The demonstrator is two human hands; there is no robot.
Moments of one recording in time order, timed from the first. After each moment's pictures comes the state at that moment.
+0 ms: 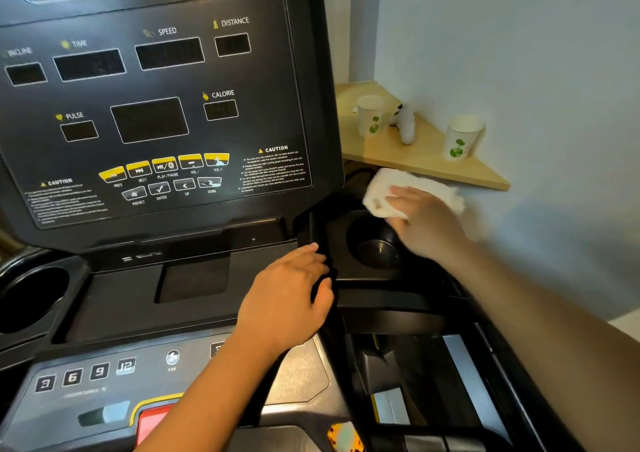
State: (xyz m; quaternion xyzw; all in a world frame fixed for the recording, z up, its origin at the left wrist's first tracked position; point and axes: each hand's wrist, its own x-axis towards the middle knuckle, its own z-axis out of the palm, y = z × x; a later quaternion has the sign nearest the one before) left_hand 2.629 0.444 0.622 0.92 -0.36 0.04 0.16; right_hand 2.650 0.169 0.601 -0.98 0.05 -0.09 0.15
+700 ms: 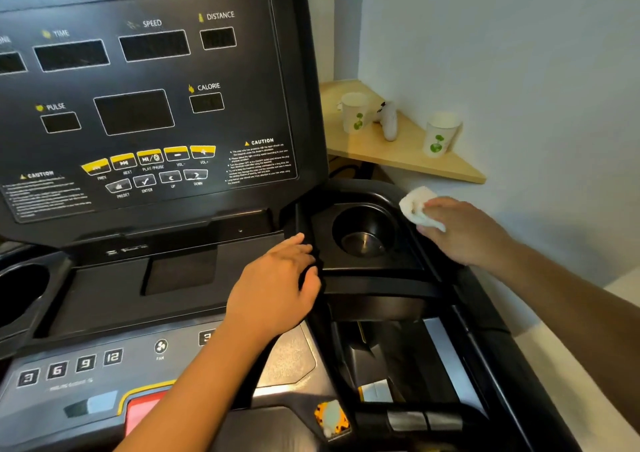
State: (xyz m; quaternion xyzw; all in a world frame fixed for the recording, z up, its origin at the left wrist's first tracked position) left_hand 2.628 0.443 0.619 0.92 -0.34 0.03 0.17; right_hand 2.585 0.127 0.626 -0.99 0.11 0.03 0.11
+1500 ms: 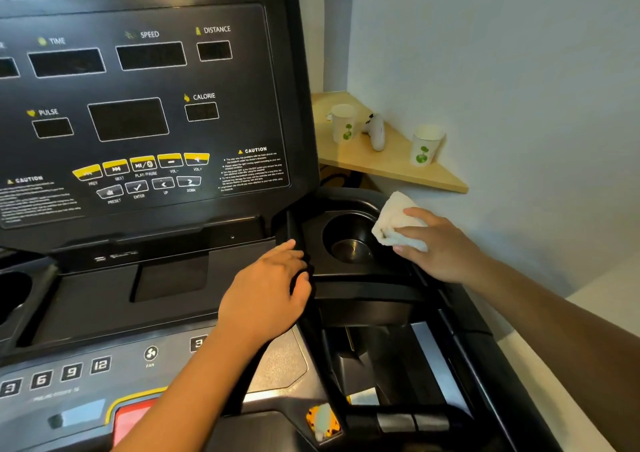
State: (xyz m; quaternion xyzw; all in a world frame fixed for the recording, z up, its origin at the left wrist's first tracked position) left_hand 2.629 0.444 0.619 0.92 -0.34 0.02 0.18; right_hand 2.576 0.134 0.612 -0.99 0.07 0.03 0.15
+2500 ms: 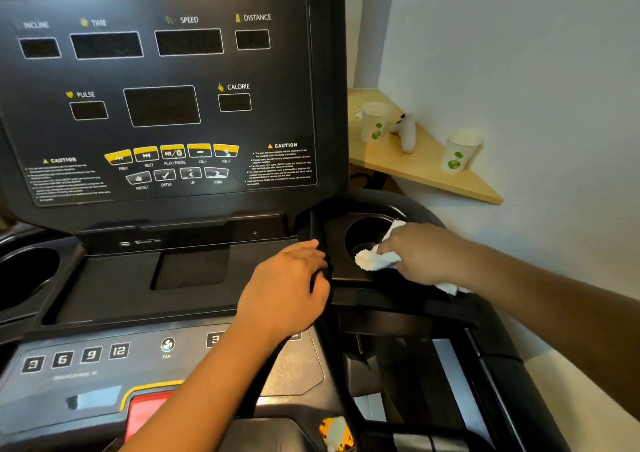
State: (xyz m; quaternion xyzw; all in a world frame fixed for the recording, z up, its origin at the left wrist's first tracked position) left_hand 2.632 0.443 0.620 0.92 -0.32 0.04 0.21; right_hand 2.615 0.204 0.660 -0.98 -0.05 0.21 0.01
